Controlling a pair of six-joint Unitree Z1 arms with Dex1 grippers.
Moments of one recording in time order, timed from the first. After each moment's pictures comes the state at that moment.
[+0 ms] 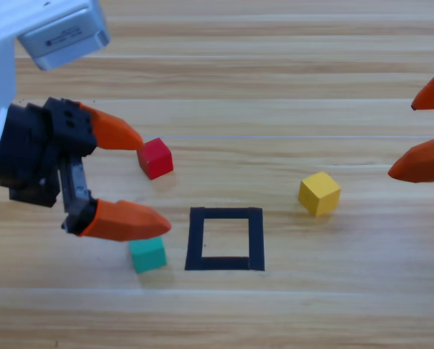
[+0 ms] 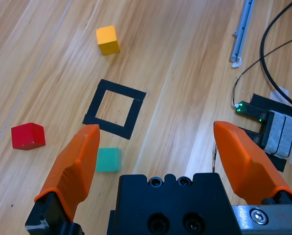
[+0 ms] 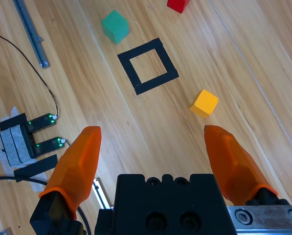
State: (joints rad) arm 0 -0.88 1.28 -0.92 0.33 -0.17 0.21; arm 1 0.82 1.38 -1.19 0.66 0.21 -0.26
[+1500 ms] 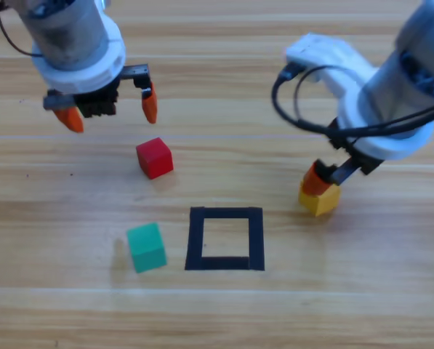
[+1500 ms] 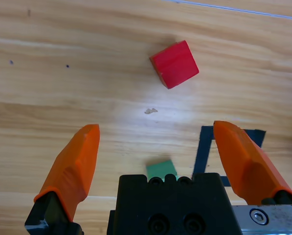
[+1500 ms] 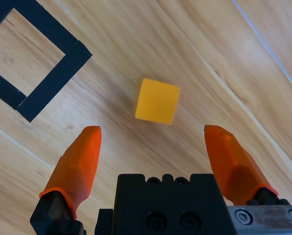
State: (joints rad) arm 0 -0.58 1.96 -1.62 0.94 0.15 -0.78; arm 1 0.82 1.96 -1.35 0.60 -0.11 -0.02
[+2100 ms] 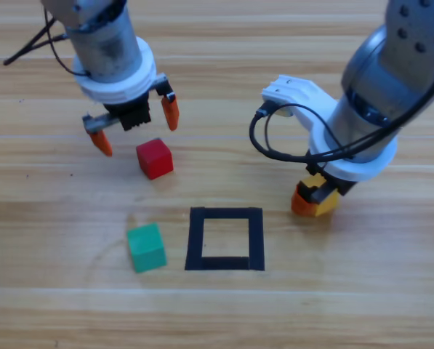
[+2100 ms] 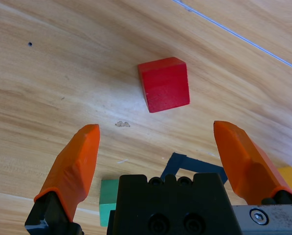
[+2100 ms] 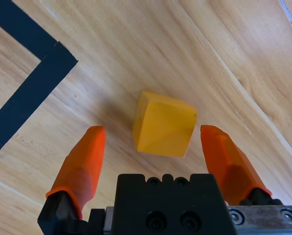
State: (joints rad) arm 0 -0.56 2.13 -1.76 0.98 0.08 -1.07; arm 1 0.81 2.13 -1.41 0.59 -0.12 -0.01
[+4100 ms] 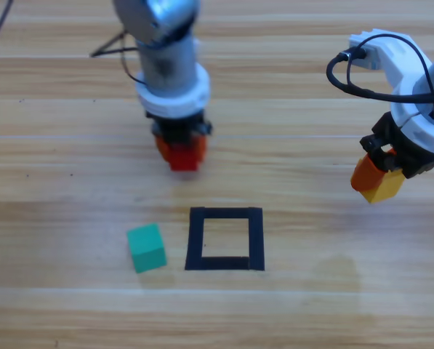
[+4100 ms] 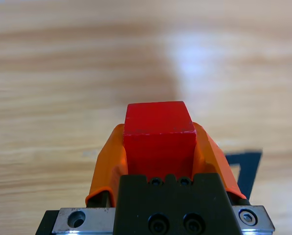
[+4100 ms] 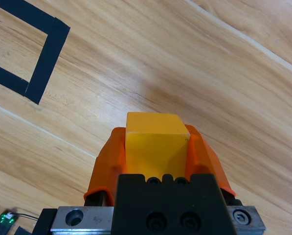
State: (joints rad) arm 0 -0.63 2.42 -2.16 1.21 0.03 -0.62; arm 1 0.70 1.88 -1.29 0.69 0.02 0.19
